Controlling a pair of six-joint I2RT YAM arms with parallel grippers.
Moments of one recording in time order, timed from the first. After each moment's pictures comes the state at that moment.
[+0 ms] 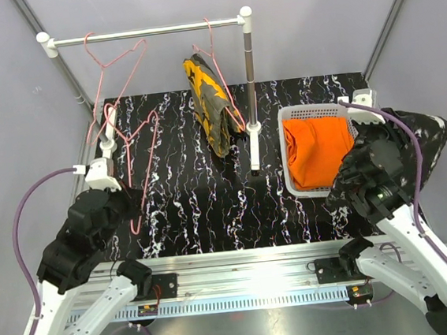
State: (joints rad) left arm -0.52 0.53 1.01 -0.93 -0.28 -0.46; right arm 0.50 0.76 0.87 0.28 1.20 -1.08
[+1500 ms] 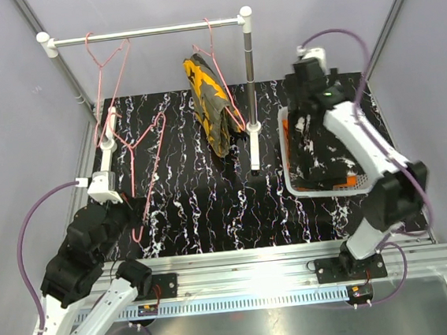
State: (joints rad) left arm -0.52 0.37 0.87 -0.86 -0.22 -0.41; right arm 0.33 1.68 1.63 -0.63 0.59 0.10
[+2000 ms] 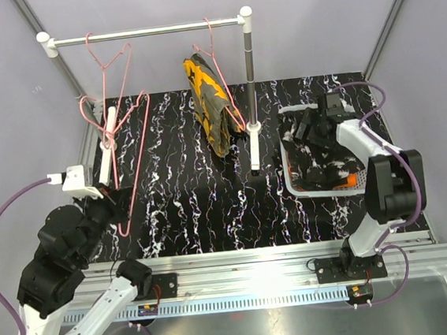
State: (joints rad) left arm -0.52 0.44 1.10 -0.91 -0.26 -0.40; right arm 0.08 1.62 1.18 -0.46 0.06 0.50
